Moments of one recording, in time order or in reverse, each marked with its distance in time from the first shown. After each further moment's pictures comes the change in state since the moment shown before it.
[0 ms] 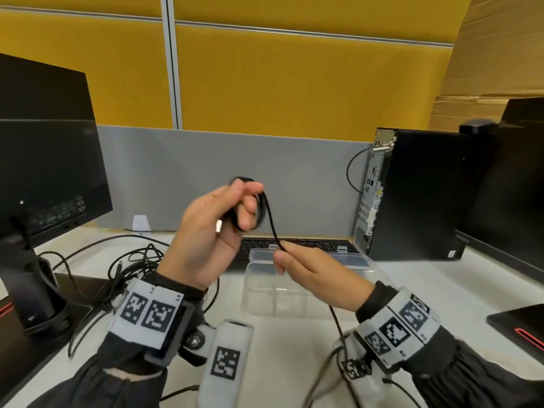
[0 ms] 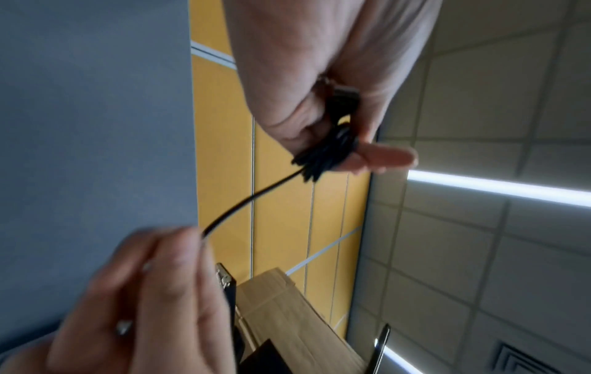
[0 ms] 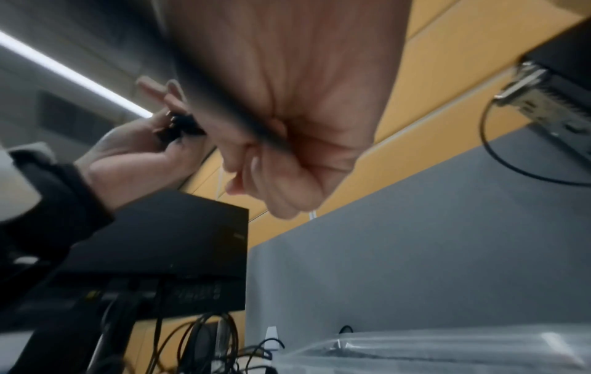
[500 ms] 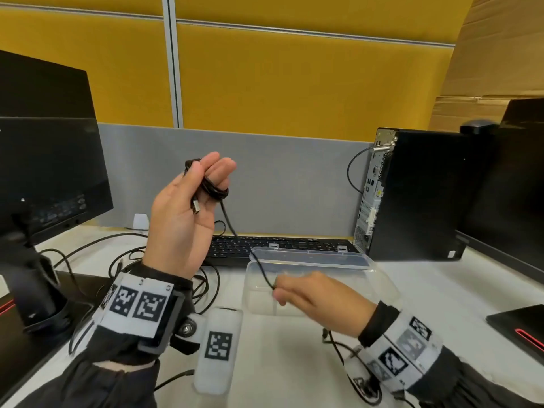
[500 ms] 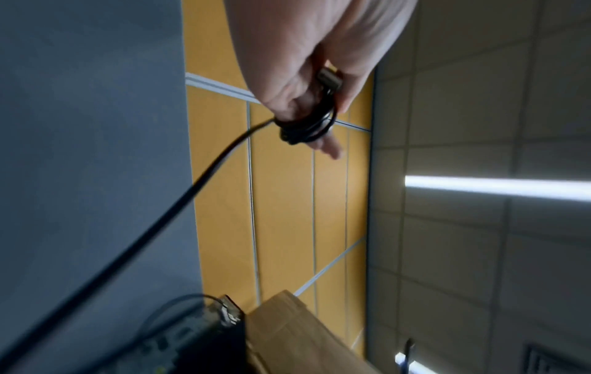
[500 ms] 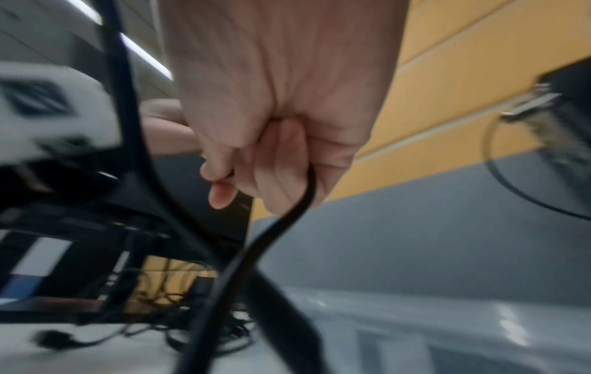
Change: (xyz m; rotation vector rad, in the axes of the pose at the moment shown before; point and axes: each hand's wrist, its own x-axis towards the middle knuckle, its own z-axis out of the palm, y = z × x) left_hand 0.010 0.008 -0.017 -0.074 0.200 0.222; right_hand -0.022 0.011 0.014 -0.348 -0.210 0.004
